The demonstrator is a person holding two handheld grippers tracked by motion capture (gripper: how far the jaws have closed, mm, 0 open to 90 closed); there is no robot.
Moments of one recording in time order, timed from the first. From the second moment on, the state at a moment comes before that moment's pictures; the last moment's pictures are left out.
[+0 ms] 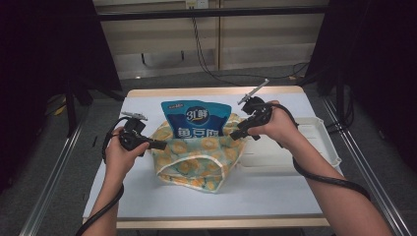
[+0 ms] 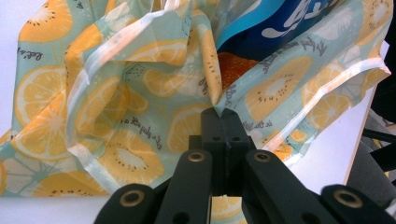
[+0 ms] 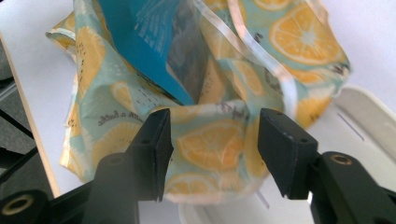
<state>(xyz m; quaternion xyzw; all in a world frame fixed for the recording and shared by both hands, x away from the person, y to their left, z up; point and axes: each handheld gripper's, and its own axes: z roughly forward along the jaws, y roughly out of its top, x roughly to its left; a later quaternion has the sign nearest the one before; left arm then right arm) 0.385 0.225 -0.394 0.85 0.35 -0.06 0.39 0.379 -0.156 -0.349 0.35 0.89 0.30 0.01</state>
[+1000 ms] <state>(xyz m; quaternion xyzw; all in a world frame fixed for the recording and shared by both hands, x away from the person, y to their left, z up) 0.385 0.218 -0.403 0.84 0.35 -0.07 0.40 0.382 -0.141 -0.384 0.32 0.90 0.29 -0.03</state>
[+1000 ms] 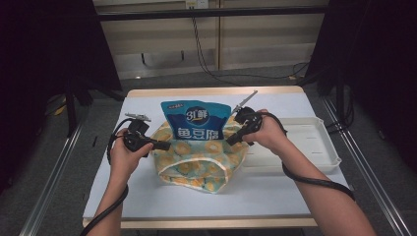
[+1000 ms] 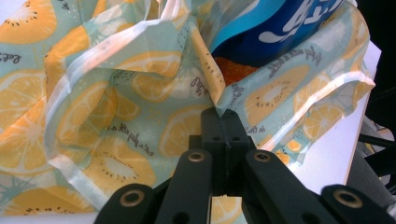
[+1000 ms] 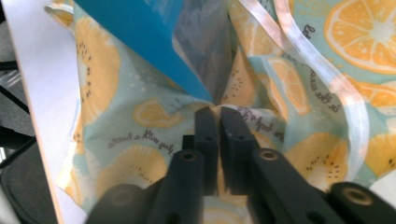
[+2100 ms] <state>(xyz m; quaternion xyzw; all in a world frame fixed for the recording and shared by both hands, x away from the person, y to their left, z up) 0.375 0.246 -0.432 0.84 0.39 -0.07 0.37 0.376 -0.154 -0.384 0.32 0.90 0.29 -0.01</state>
